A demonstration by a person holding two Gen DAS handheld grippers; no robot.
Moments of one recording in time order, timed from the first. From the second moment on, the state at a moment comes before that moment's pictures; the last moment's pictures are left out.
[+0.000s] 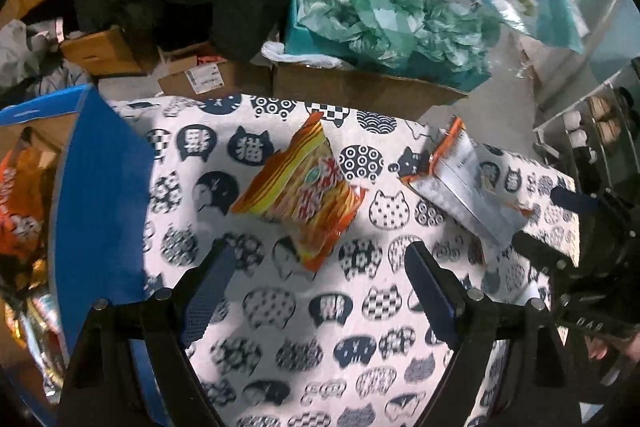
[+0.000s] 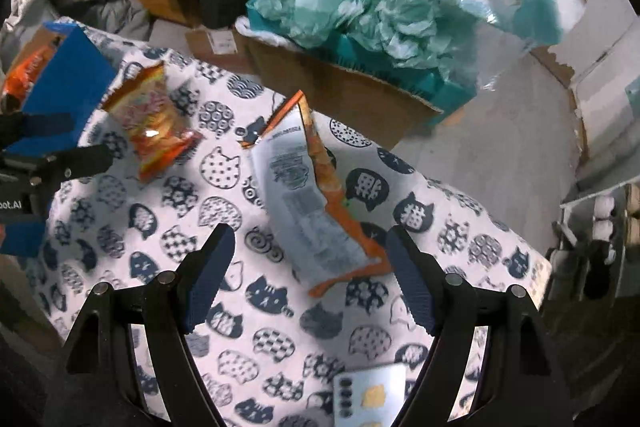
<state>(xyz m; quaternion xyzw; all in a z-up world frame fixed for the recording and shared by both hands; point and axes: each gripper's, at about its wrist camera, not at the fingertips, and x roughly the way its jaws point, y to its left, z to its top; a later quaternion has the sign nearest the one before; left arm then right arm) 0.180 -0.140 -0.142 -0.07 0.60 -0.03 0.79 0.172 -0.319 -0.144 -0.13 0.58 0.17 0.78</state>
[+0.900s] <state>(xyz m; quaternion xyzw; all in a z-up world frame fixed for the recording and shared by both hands) 0.233 -0.137 -0.202 -0.18 0.62 0.04 0.76 0.195 -0.304 -0.226 -0.21 0.60 0.18 0.75</state>
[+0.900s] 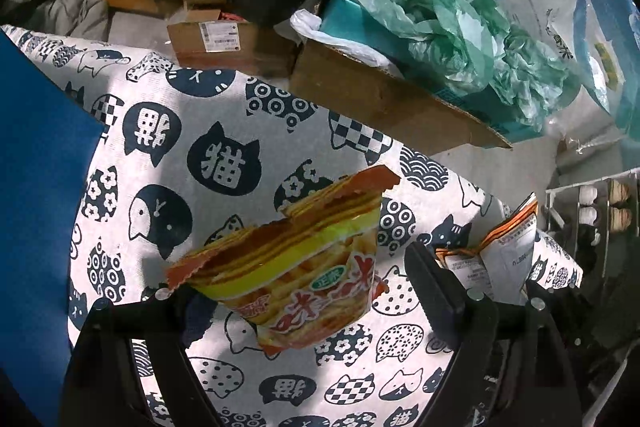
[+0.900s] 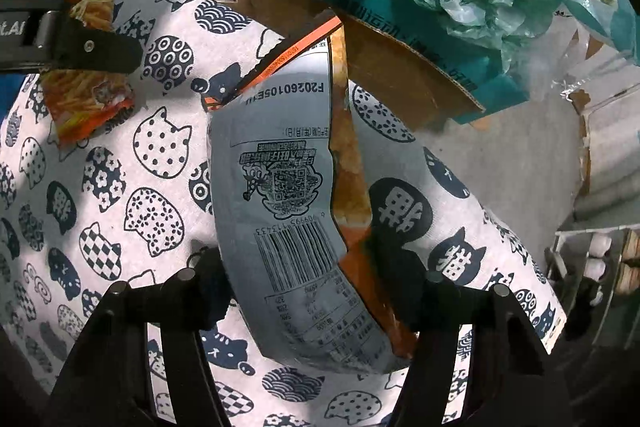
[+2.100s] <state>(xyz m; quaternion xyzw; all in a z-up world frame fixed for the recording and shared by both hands) 0.130 -0.098 -0.107 -0.06 0.56 -0.04 0.83 0.144 -0.288 -0.138 -0.04 0.59 0.17 0.79</state>
